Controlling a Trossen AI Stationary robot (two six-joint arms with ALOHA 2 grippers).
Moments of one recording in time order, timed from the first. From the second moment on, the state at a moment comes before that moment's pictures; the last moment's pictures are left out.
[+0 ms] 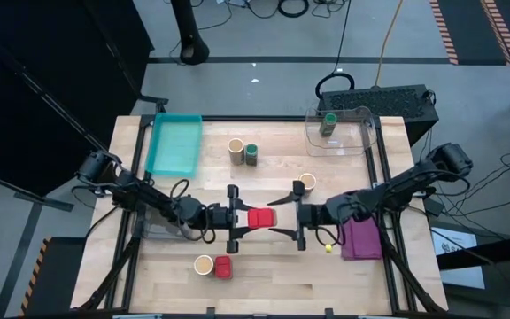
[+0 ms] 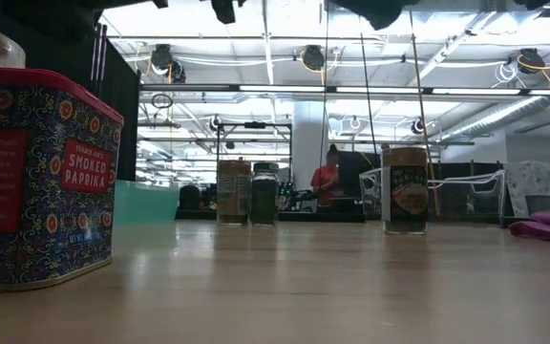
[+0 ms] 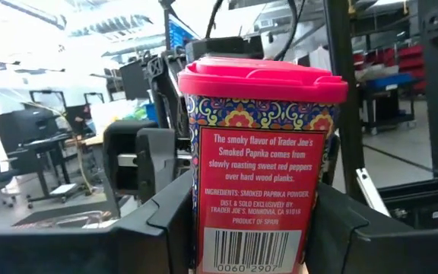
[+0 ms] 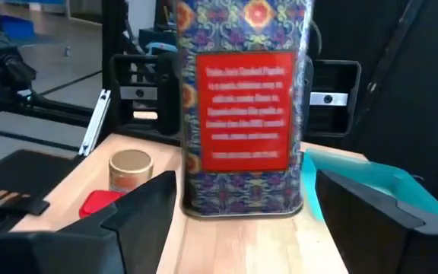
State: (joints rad) left arm -0.35 1.67 0.74 1.18 -0.29 0.27; right arm 0.37 1.39 0.73 0.59 0.33 -0.14
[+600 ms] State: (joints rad) left arm -0.39 1.62 0.74 0.97 -0.52 0.23; right arm 0.33 1.33 0.73 0.38 0.26 -0.14
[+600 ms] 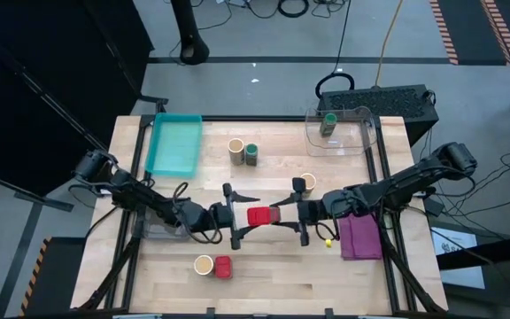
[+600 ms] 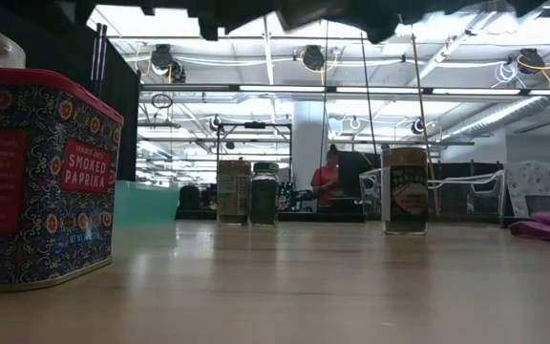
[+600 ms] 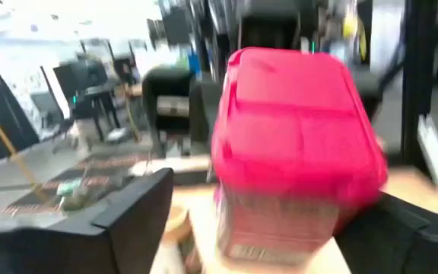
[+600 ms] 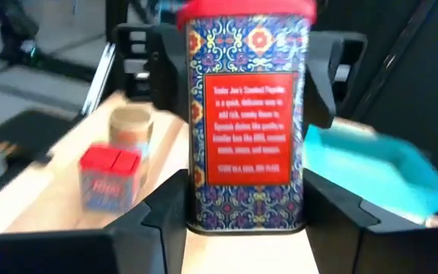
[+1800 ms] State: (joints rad) left arm -0.43 1.54 0.74 0.75 -0.50 0.08; right arm 0.28 1.40 0.73 -0.13 0.16 0.04
